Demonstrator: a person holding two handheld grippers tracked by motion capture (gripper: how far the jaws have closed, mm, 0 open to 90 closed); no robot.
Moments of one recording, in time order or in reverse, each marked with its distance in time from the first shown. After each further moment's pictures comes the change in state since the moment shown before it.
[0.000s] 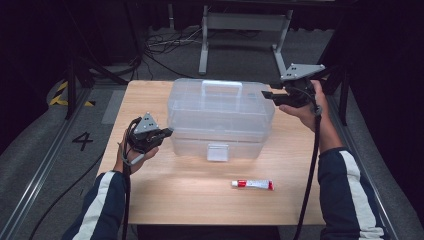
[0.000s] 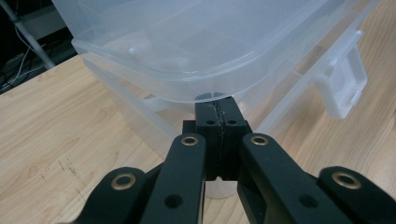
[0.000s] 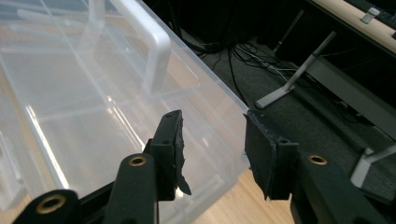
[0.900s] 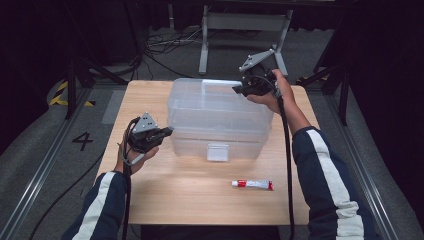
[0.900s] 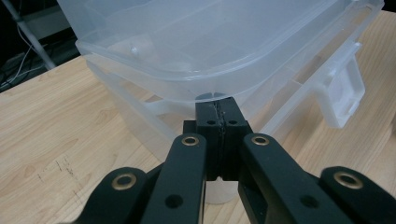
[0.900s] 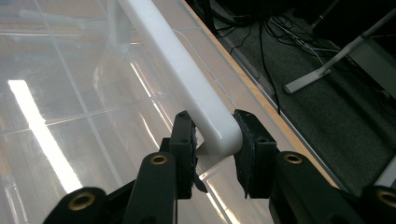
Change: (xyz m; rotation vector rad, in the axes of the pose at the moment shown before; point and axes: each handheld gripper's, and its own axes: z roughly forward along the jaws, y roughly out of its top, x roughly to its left) left arm 0.000 0.000 -0.001 -0.021 0.002 -0.029; right arm 0.023 0.061 0.077 0.154 0.112 -0.045
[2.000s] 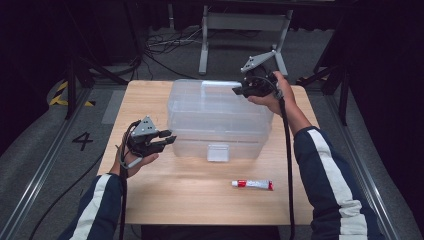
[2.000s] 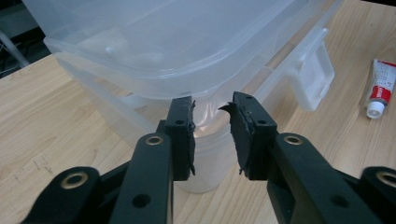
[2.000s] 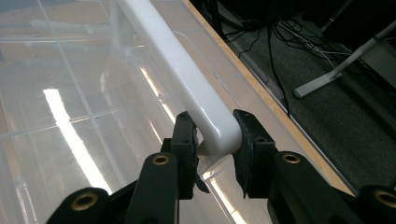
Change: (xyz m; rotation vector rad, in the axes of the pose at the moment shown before) left arm -0.006 -0.002 -0.005 0.025 -0.063 0.030; right arm -0.002 -0.004 0.000 -0.023 0.040 0.014
